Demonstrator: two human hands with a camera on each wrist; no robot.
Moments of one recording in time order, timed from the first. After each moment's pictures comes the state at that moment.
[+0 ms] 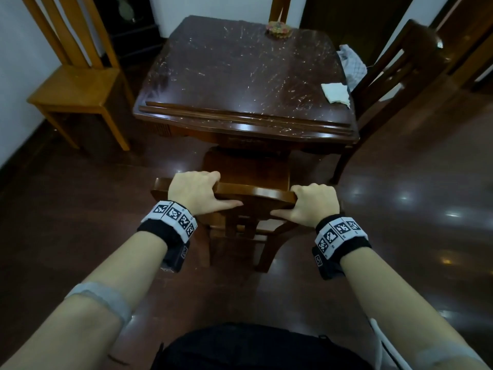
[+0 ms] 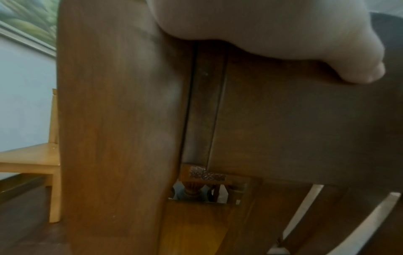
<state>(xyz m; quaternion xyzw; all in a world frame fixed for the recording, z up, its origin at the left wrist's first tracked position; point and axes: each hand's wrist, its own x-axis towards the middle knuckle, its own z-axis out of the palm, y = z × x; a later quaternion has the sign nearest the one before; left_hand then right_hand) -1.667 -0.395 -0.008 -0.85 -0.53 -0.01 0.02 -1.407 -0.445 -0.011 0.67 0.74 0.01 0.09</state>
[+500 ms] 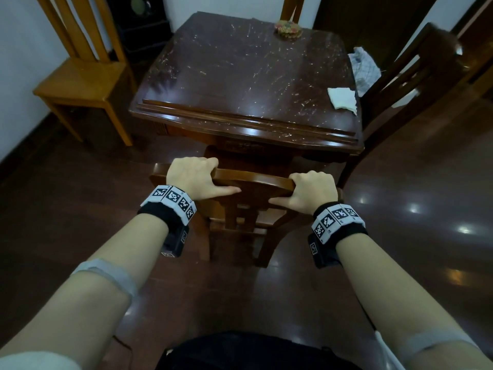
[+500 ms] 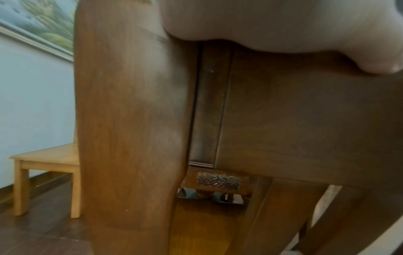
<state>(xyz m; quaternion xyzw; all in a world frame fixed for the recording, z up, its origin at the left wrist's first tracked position) -1.628 -0.342 -0.016 -0.83 -0.55 -0.03 0.02 -1.367 -0.380 -0.013 0.65 0.76 0.01 0.09</state>
